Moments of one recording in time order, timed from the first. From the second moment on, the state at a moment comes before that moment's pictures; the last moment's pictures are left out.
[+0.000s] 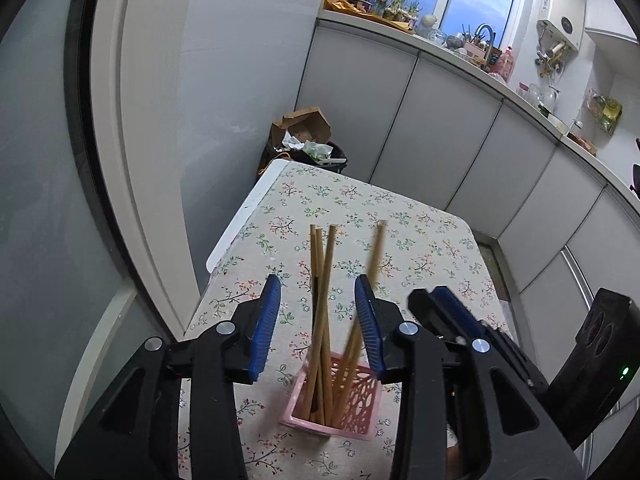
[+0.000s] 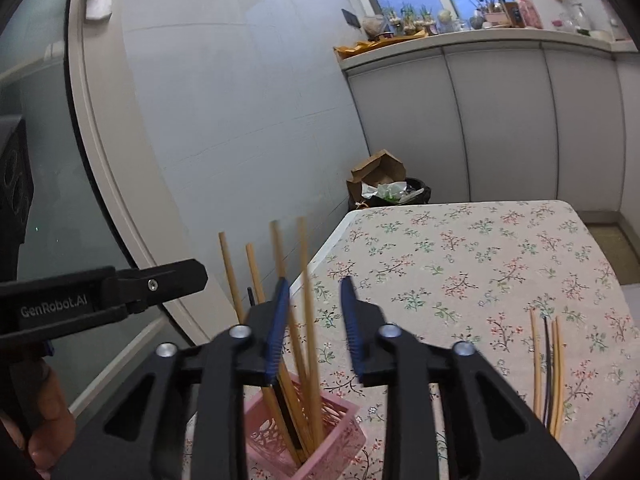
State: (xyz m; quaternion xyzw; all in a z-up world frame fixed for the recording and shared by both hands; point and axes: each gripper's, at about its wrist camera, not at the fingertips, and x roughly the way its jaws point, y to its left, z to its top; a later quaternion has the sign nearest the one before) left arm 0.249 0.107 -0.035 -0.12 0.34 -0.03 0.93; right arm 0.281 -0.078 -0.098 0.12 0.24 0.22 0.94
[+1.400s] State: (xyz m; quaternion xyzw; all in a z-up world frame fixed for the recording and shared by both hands) left arm 0.365 -0.138 -0.216 -0.02 0.57 -0.12 0.82; right arm 0.333 -0.340 -0.160 0.23 0.54 0.01 0.81
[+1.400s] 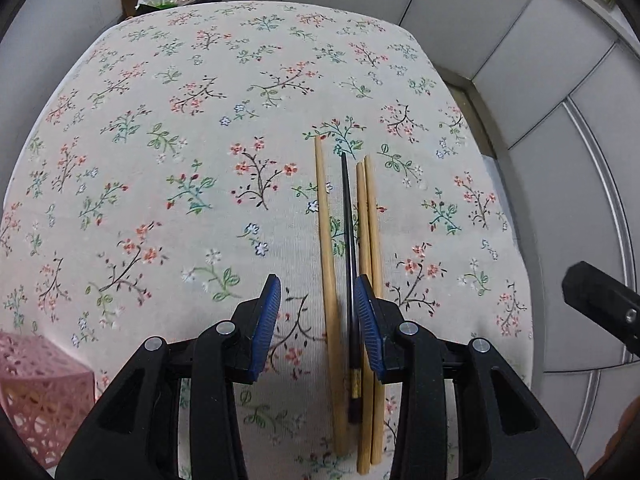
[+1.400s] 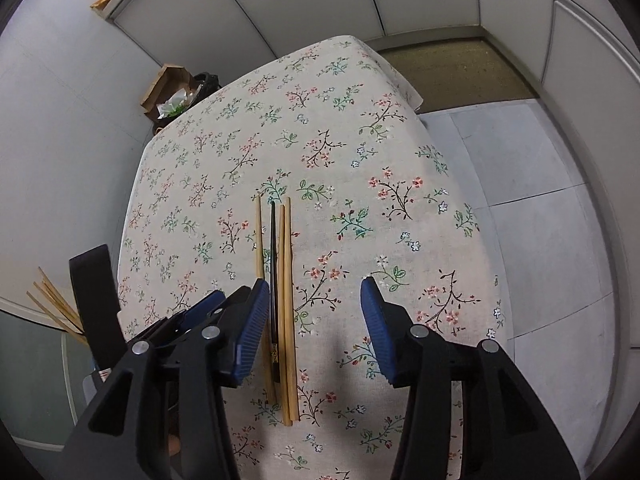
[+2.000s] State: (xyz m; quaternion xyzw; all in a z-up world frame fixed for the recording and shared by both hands) left arm 0.342 -0.120 -0.180 -0.02 0.52 -0.16 0.84; right arm 0.361 -0.312 -0.206 0.23 0.58 0.04 0.78
